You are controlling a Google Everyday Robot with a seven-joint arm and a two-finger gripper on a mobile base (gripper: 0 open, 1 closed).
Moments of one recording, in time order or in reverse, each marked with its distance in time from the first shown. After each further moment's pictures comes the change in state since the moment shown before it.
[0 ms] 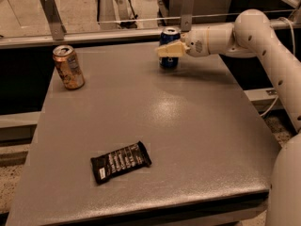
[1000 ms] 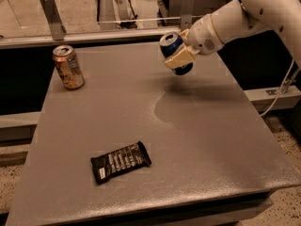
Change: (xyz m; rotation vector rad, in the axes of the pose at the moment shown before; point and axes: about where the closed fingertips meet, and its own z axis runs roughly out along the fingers) arm 0.004 0.087 -0.050 -0.096 0.360 -0.346
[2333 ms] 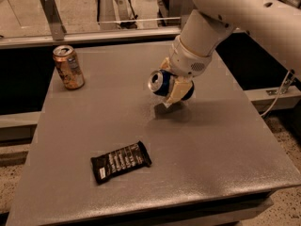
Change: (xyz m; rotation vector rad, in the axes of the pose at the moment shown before) arm 0.024 0.112 0.012 -0.234 0.470 -0.353
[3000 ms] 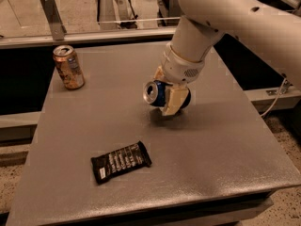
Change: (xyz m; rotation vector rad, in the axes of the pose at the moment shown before) arm -0.014 0.017 0.013 -0.055 0.034 -0.068
